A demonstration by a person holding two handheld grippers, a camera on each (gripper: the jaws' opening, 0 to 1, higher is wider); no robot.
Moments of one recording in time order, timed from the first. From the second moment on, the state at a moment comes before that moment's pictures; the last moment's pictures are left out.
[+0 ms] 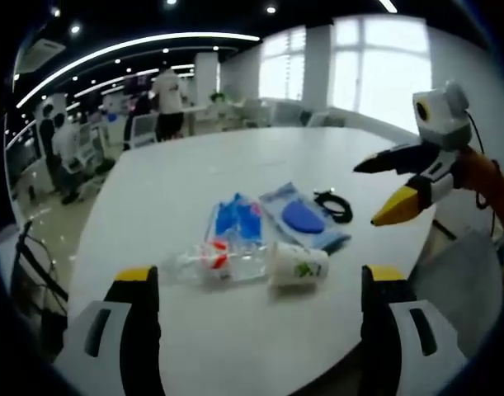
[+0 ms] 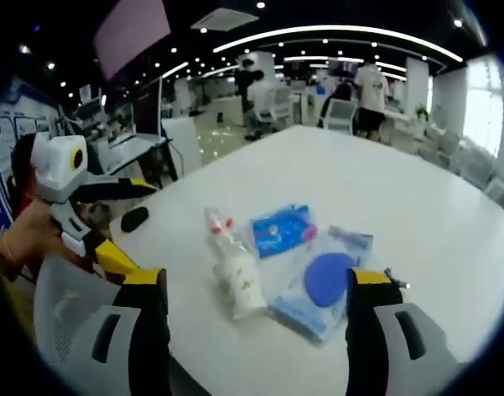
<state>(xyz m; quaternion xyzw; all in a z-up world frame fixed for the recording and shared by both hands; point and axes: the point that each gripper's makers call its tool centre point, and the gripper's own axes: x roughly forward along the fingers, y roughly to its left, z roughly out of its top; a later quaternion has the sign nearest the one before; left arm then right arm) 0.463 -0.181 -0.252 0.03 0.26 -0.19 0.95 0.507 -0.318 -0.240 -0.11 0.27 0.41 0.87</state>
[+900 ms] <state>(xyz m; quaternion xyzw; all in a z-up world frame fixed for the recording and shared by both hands) 0.465 -0.180 -0.262 0.05 0.26 -0.20 0.94 0.527 -0.216 -0.271 -0.20 0.29 0.50 0.79</state>
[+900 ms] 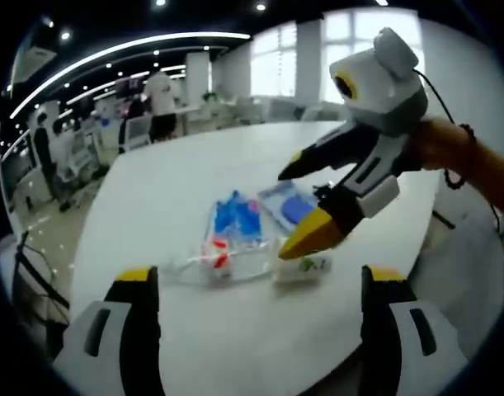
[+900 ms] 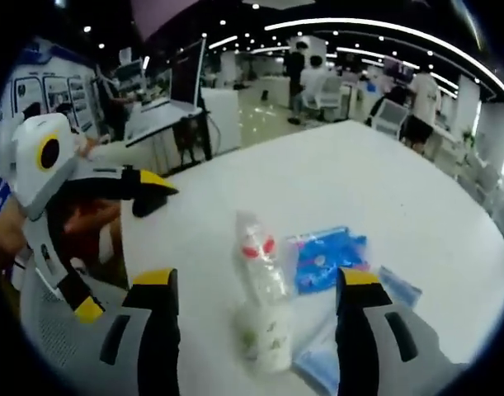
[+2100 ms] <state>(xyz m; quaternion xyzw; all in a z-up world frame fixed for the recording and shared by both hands) 0.467 -0.180 -0.296 0.04 0.29 -0.19 0.94 0.560 -0.145 -0.372 -0.28 0.36 0.55 0.70</state>
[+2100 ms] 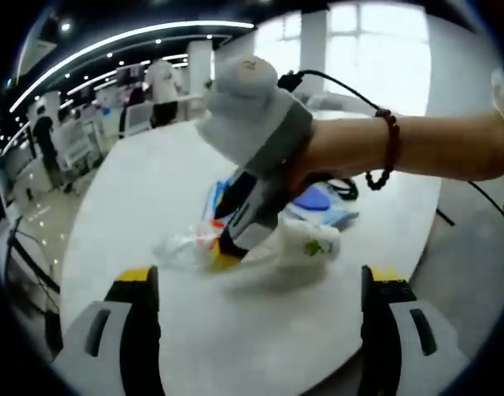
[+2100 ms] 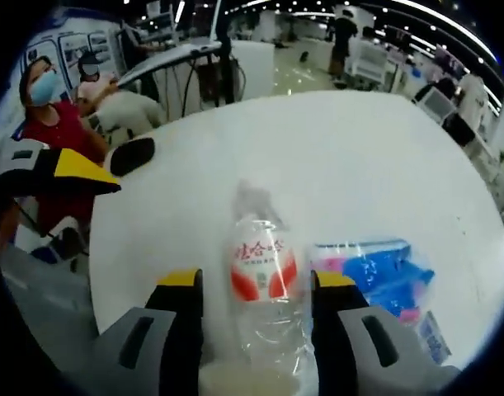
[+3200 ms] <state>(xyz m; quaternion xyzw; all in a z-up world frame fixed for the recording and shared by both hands) 0.466 -0.180 -0.304 0.06 0.31 -0.19 0.93 0.570 -0.132 -0.395 -0.33 0.38 0.53 0.68</state>
